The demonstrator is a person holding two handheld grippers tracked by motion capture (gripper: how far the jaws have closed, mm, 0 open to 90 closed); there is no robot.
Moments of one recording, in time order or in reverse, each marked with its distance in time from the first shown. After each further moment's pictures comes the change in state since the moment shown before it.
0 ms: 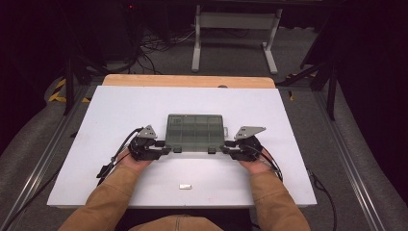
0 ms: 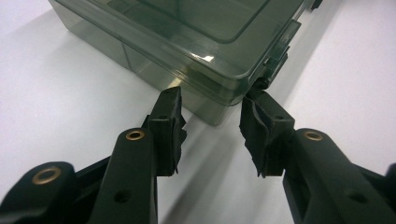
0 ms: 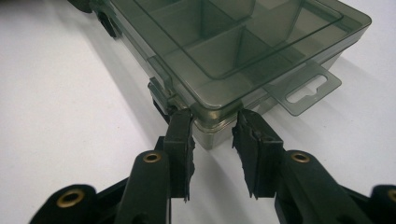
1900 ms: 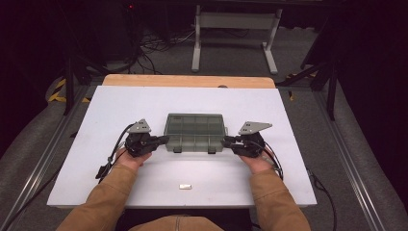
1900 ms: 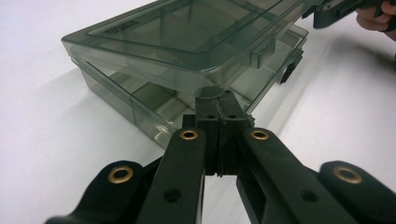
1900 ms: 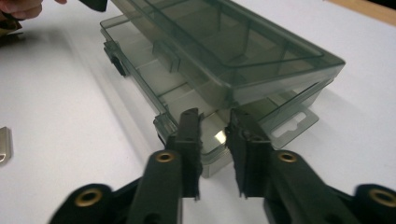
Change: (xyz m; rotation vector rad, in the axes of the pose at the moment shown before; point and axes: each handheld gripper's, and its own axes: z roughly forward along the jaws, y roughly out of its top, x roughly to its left) left arm -0.006 0.013 -0.023 -0.201 -0.007 -0.076; right arm -0.005 0.010 -0.012 -0.094 0.021 0.021
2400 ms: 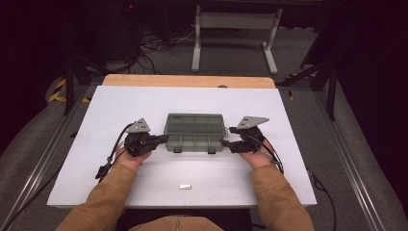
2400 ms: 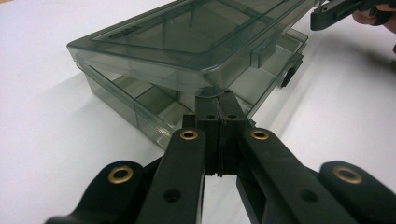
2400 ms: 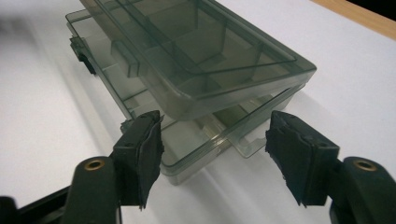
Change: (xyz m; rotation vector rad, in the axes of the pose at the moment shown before) left arm 0.001 0.001 -0.002 -0.010 0.002 0.005; right arm -0.011 0.013 0.005 0.041 -0.066 -0.032
